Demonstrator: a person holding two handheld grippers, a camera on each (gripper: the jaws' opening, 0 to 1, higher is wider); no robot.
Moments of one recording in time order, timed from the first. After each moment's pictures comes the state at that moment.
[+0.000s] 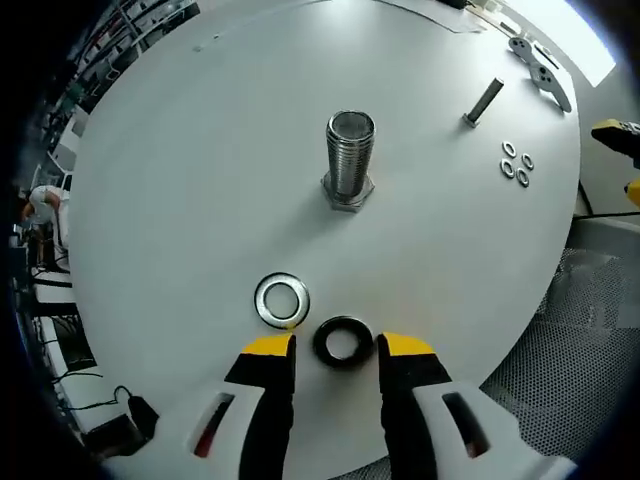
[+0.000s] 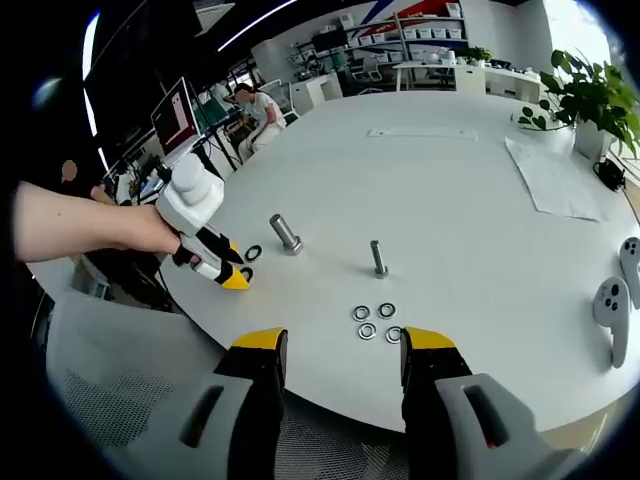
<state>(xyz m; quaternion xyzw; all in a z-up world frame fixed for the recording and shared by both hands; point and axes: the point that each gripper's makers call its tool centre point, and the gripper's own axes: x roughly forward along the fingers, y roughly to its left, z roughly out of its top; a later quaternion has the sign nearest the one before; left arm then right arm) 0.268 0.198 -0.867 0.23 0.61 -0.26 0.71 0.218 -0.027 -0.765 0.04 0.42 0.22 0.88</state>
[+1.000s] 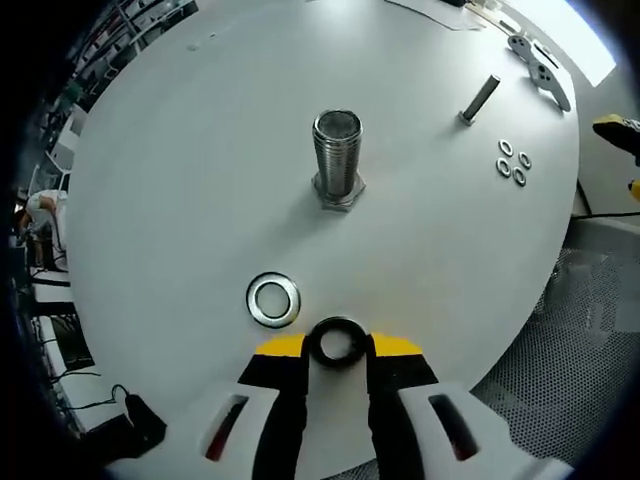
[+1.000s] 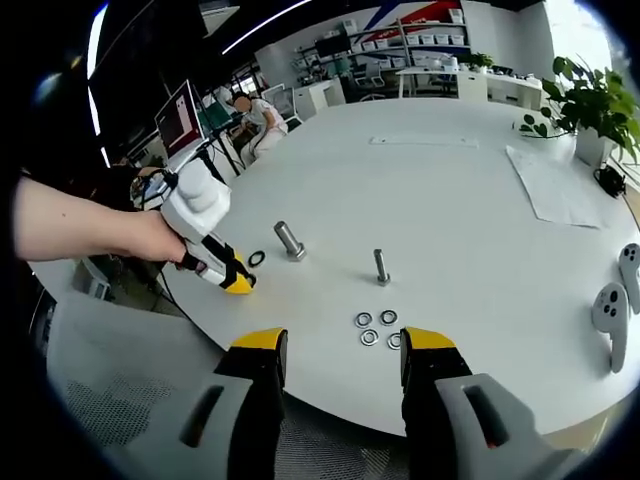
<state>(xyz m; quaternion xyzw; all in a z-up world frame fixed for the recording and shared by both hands) 0.264 0.195 -0.868 0.23 0.61 -0.27 0.71 0.219 -0.025 -0.758 0.04 0.41 0.22 0.89</state>
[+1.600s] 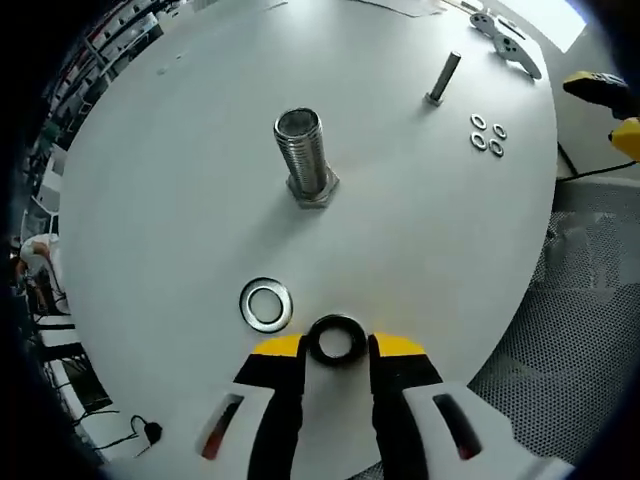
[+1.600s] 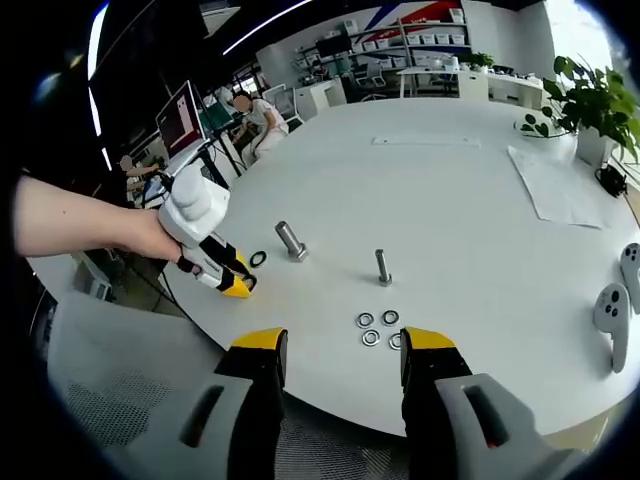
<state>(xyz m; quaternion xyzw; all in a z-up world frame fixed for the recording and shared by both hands) 0.259 0.194 -0.867 0.28 0.59 -0.33 0.68 0.220 -0.025 -0.758 0.05 0.40 0.23 0.88</state>
